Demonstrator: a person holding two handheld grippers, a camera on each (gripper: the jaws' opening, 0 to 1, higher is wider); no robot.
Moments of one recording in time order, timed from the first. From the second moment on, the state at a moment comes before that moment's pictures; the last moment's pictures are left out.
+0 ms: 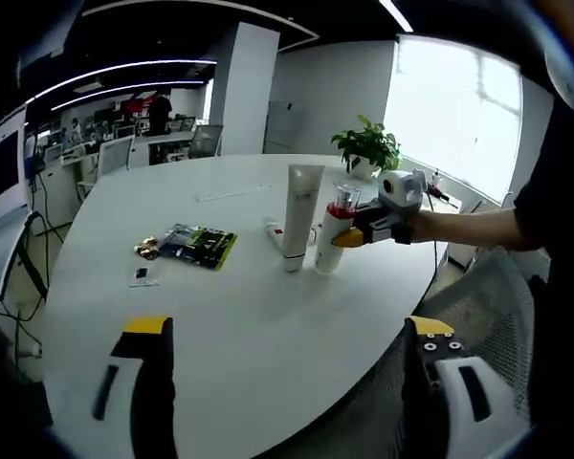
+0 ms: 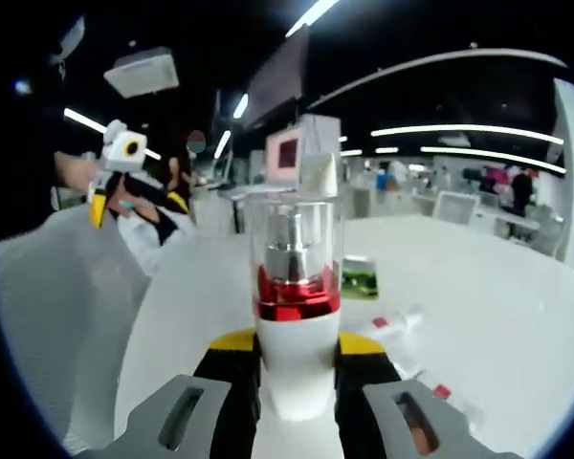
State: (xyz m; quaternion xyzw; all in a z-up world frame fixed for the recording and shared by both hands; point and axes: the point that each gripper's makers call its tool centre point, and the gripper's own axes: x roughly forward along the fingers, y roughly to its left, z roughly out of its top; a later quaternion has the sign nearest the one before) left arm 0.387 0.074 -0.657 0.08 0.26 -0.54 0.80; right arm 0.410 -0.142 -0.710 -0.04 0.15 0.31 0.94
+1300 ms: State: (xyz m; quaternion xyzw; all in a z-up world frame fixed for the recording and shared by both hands) left arm 0.395 0.062 -0.671 0.09 0.28 -0.54 0.79; right arm 0.437 -0.154 -0.707 -0.03 0.13 0.34 0.93
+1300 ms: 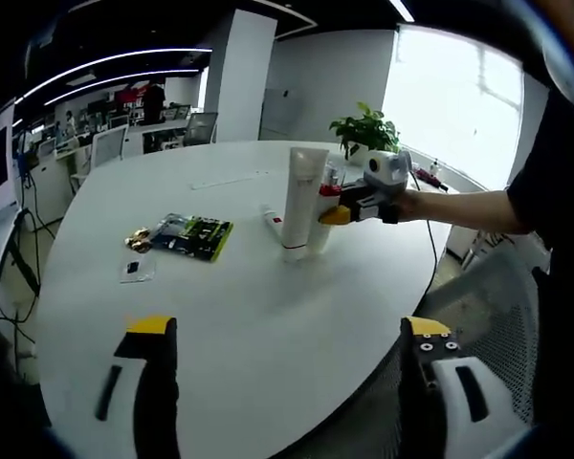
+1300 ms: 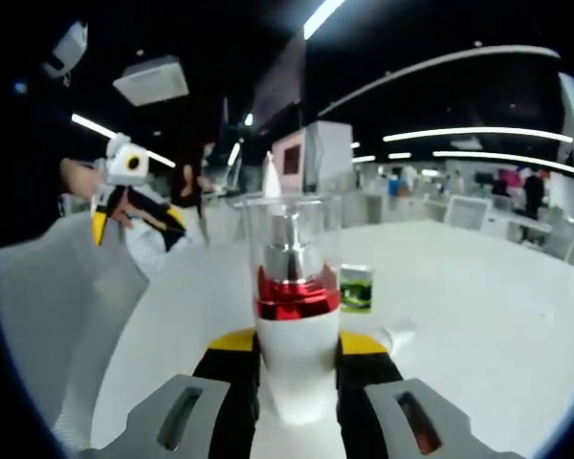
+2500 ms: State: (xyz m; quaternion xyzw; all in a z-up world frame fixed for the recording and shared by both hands) left arm 0.400 0.077 -0.651 0.09 0.27 -0.53 0.80; right arm 0.394 -0.153 -0.702 0.00 0.22 0.25 0.94
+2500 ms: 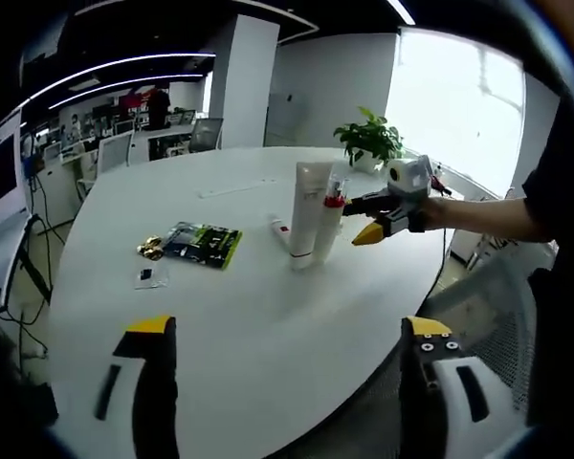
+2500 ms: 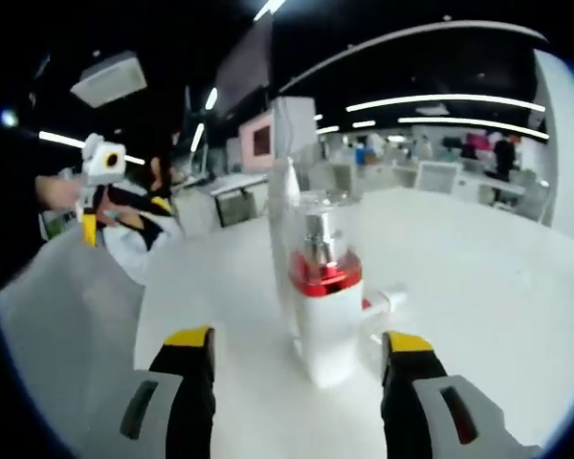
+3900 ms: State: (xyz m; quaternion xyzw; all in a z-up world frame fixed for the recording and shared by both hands) left arm 0.407 0.114 -0.639 0.06 0.26 -0.51 0.82; right arm 0.325 -0.126 -0.640 0.06 0.25 0.11 0.96
